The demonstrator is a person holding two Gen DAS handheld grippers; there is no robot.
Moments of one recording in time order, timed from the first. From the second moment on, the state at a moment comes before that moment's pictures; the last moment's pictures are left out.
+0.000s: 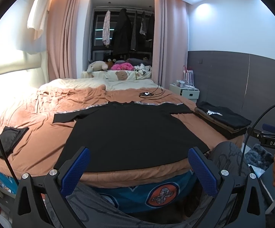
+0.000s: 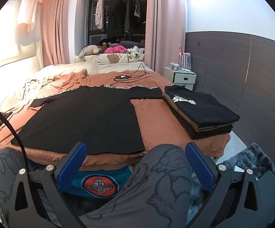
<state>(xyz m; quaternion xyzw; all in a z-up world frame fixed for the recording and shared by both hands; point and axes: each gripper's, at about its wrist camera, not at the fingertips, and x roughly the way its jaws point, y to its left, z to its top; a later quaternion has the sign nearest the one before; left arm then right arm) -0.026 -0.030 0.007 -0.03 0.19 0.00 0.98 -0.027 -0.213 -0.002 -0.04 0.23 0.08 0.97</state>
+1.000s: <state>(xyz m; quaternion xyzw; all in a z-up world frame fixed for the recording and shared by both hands) -0.033 -0.024 0.006 -0.04 0.19 0.00 0.98 -0.036 -0.223 0.007 -0.03 0.23 0.10 0.97</state>
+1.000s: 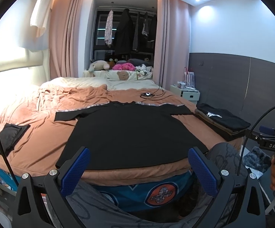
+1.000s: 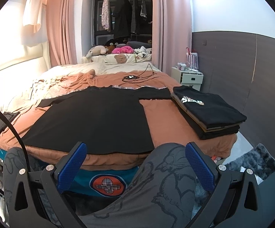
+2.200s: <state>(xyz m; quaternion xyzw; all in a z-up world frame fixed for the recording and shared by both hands) 0.008 0.021 0.010 -0.03 0.22 0.09 0.97 0.007 -0.201 0.009 -0.04 0.23 0.13 0.96</state>
